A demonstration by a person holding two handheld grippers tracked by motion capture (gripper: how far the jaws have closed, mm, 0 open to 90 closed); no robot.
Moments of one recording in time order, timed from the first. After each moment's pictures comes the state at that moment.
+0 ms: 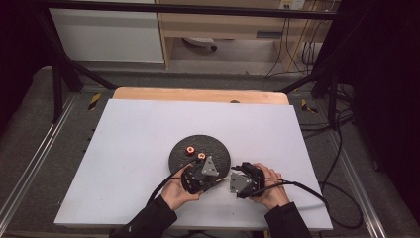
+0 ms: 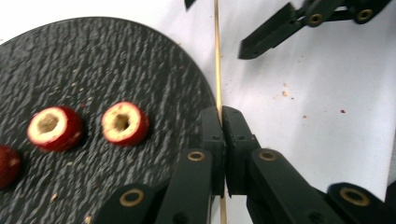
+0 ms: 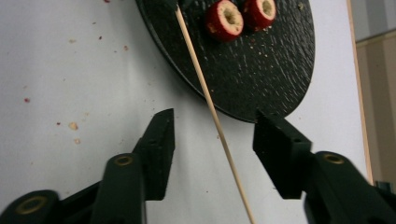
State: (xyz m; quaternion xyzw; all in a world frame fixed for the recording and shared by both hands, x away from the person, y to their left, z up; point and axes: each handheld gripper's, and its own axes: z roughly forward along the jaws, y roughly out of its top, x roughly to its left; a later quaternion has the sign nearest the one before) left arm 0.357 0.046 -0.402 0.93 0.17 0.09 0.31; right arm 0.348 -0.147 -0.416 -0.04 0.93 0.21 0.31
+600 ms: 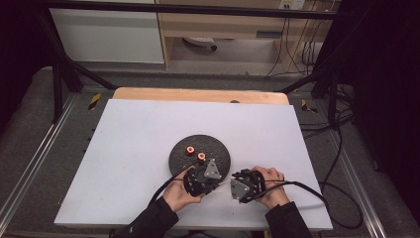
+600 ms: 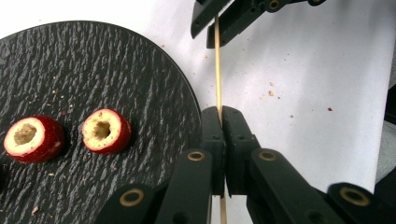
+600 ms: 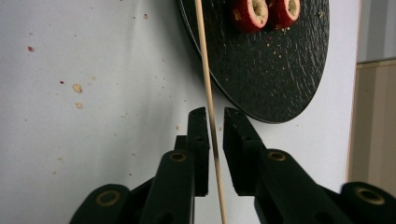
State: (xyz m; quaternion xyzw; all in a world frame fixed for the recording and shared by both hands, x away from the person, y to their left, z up) left arm 0.354 0.042 -0.404 0.93 0.16 0.08 0.31; right arm 0.345 -0.149 -0.423 -0.12 0.92 0.16 0.33
